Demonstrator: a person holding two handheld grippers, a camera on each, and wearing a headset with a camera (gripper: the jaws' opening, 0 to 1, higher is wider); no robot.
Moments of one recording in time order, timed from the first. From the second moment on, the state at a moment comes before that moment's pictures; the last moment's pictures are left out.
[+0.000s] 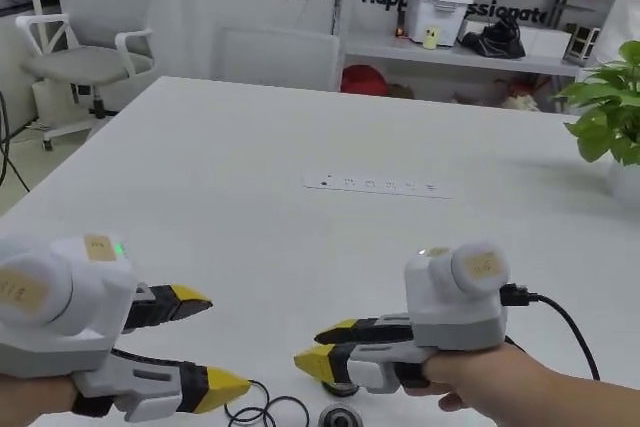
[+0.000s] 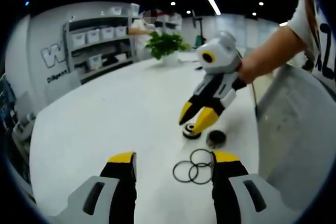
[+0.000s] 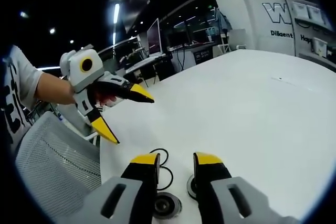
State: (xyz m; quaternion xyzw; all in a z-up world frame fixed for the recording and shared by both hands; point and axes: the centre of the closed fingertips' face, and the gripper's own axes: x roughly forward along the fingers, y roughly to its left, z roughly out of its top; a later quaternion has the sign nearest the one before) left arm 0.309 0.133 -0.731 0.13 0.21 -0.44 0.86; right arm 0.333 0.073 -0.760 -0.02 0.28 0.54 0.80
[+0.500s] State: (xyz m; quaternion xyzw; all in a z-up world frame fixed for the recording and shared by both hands) left arm 0.317 0.122 -0.724 0.14 0.21 -0.45 0.86; right arm 0.339 0.055 -0.742 -0.02 0.25 0.53 0.81
